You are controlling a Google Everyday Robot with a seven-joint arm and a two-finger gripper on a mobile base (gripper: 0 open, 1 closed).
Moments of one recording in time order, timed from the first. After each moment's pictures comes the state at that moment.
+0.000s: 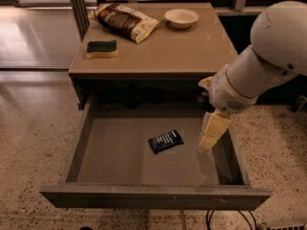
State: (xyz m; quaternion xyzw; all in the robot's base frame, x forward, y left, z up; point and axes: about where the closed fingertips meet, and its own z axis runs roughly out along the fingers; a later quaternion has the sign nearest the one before) arm 0.481 -0.127 0.833 -0.64 0.74 0.07 0.21
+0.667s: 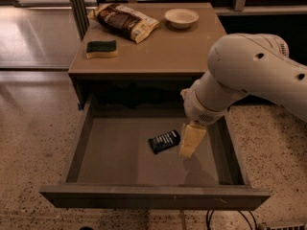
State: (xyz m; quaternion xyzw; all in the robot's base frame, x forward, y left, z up) arm 0.491 -0.088 0.789 -0.66 0.73 0.03 0.19
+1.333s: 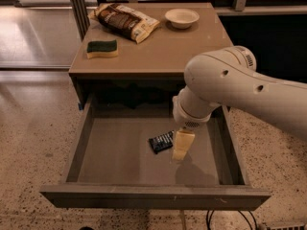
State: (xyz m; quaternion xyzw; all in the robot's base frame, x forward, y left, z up) arm 0.508 -0.073 0.748 -0.68 0.72 0.00 0.17
